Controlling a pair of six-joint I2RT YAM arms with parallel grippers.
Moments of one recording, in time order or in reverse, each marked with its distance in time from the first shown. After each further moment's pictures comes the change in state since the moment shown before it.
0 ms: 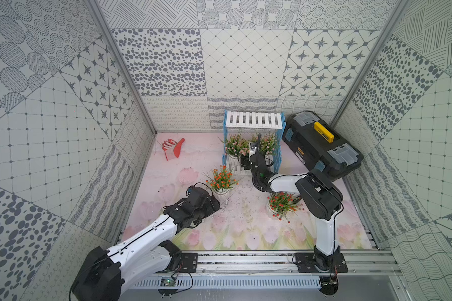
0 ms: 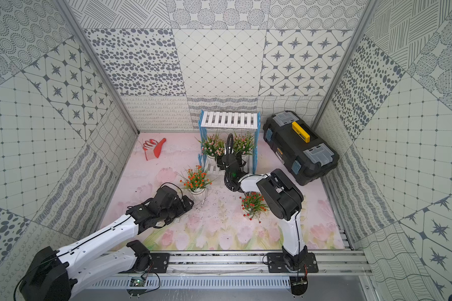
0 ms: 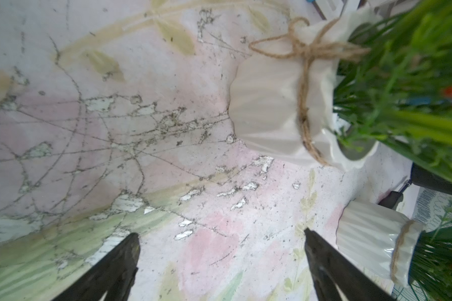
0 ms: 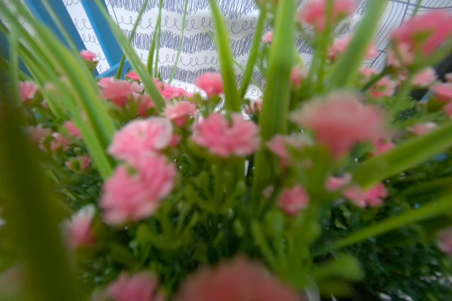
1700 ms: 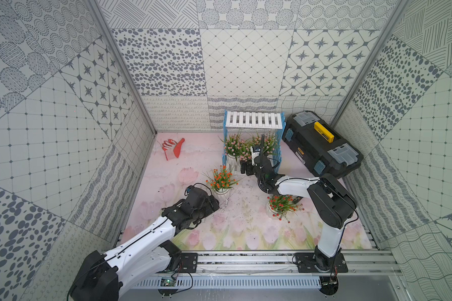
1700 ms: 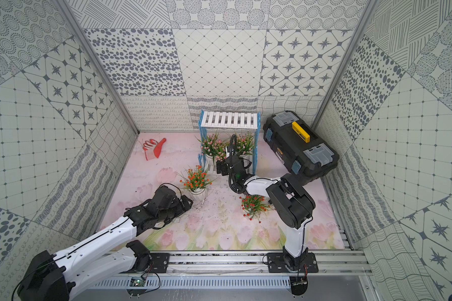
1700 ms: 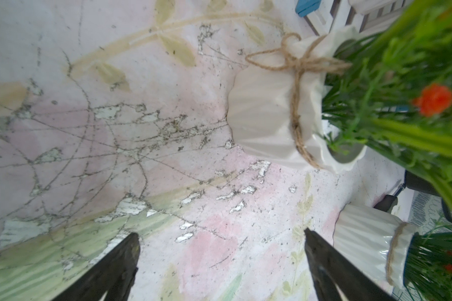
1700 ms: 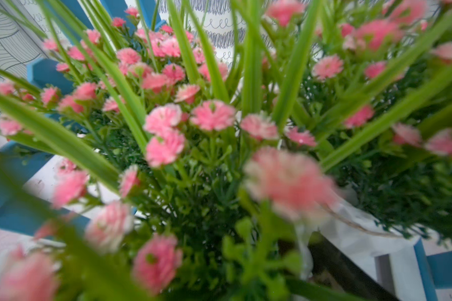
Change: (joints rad) left arm 0.000 -0.037 -0.012 0.001 -0.023 0.000; right arm 0.000 -0.158 -0.108 -0.167 -0.220 0.096
